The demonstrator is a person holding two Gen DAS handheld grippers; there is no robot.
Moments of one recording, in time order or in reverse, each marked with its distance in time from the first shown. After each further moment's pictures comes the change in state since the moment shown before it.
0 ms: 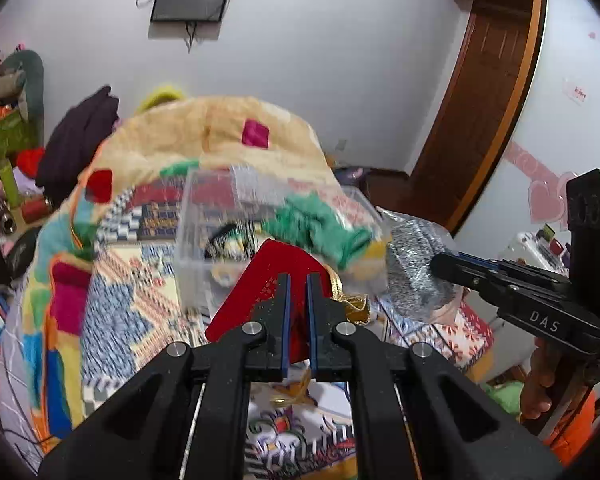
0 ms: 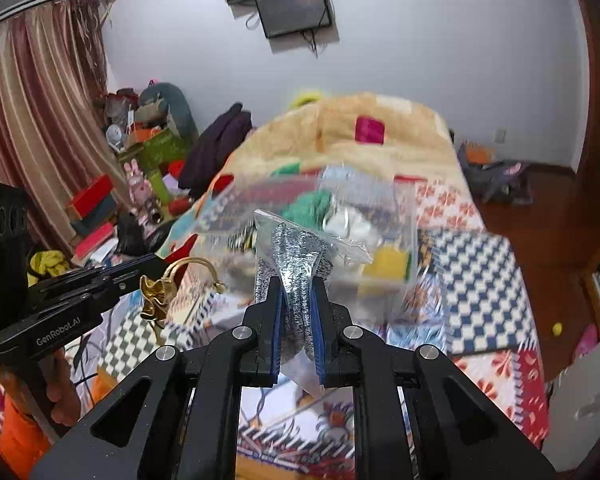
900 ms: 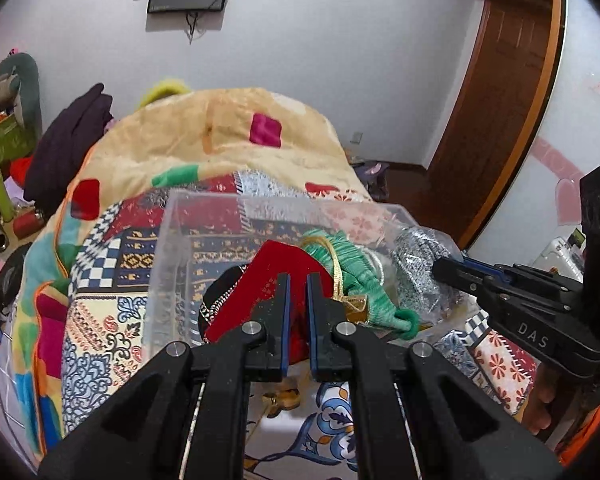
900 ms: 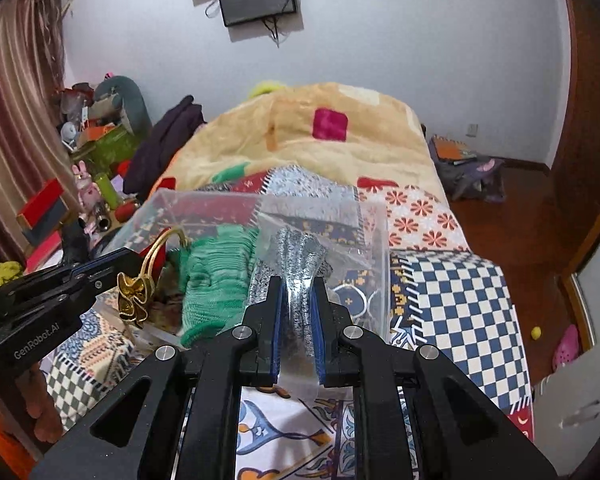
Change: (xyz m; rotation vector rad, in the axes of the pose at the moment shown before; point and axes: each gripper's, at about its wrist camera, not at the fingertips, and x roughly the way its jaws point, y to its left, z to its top) left arm 0.101 0.016 0.033 0.012 0.050 0.047; right arm 0.081 -0.029 0.028 0.023 0.054 -0.133
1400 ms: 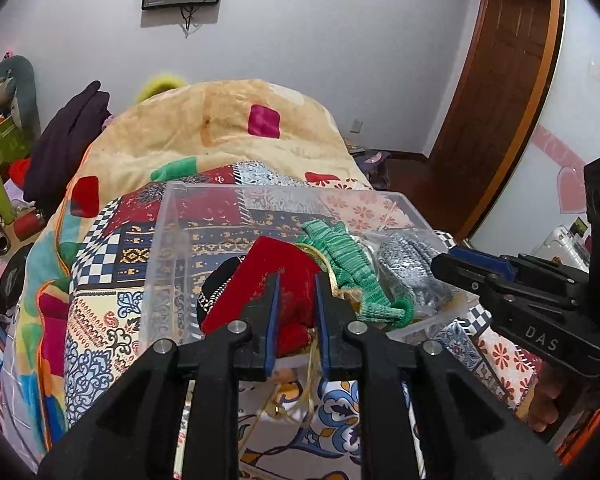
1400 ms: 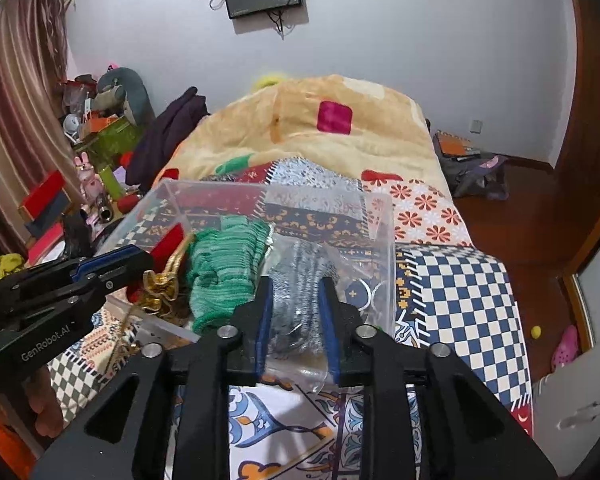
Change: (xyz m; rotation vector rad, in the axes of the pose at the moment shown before) left arm -0.003 -0.003 -0.001 0.020 0.024 0.008; right arm -0.010 0.002 0.002 -0.016 0.012 0.012
